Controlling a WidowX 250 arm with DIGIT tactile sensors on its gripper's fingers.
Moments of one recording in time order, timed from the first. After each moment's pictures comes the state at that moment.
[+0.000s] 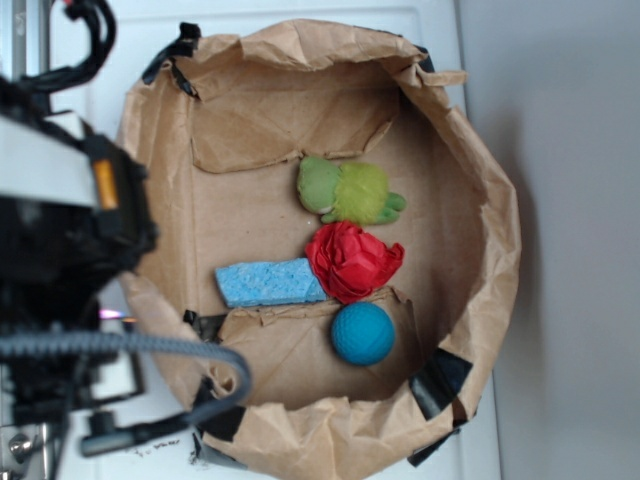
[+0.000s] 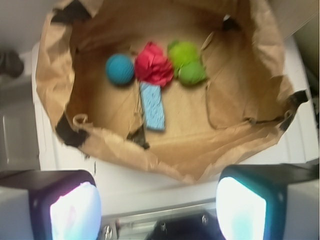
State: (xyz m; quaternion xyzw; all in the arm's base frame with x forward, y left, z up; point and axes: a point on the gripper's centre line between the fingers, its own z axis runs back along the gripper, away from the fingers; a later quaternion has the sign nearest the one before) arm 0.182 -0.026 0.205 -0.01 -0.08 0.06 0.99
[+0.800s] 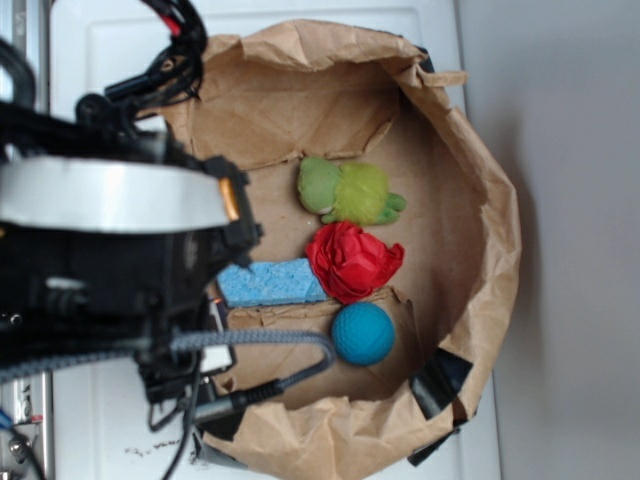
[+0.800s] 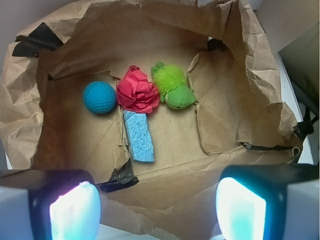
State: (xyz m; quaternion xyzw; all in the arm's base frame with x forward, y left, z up) arm 0.205 -0.021 0.185 0.03 -0.09 0.09 0.99
